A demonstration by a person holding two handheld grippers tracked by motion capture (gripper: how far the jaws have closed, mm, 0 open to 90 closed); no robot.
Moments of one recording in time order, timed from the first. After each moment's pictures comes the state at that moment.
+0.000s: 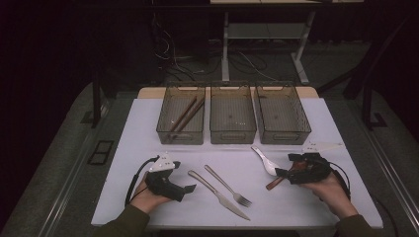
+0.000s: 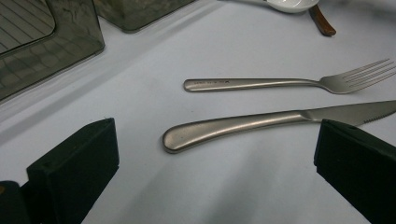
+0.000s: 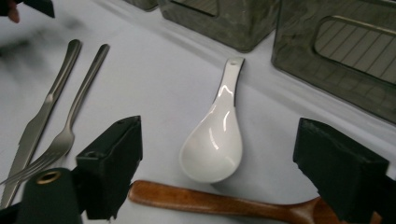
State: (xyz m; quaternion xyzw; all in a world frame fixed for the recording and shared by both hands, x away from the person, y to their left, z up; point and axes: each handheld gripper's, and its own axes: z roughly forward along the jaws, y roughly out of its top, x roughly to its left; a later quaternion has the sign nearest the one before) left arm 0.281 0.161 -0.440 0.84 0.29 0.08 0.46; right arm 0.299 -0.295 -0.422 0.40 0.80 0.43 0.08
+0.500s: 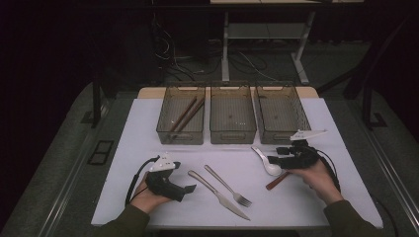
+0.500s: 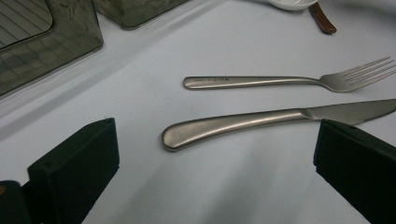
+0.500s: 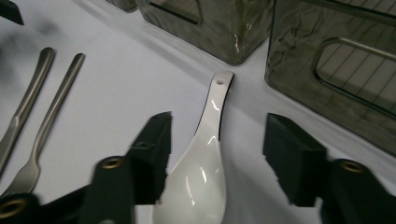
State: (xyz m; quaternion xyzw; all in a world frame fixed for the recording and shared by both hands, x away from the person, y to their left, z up) left arm 0.282 0.160 -0.441 0.84 0.30 0.08 0.45; right arm 0.340 -0.277 -0.426 0.41 0.81 0.41 0.06
